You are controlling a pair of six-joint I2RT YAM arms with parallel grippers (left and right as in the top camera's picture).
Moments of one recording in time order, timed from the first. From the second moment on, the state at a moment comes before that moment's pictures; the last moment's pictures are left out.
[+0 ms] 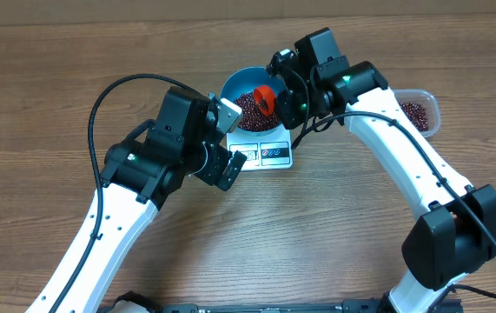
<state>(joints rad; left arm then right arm) -0.44 1.33 1.29 -0.95 0.09 0.13 0.42 1.85 1.66 -0.89 -0.25 -0.12</state>
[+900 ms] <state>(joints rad) -0.44 1.33 1.29 -0.95 0.09 0.13 0.58 1.81 1.66 -0.88 0.07 -0.16</state>
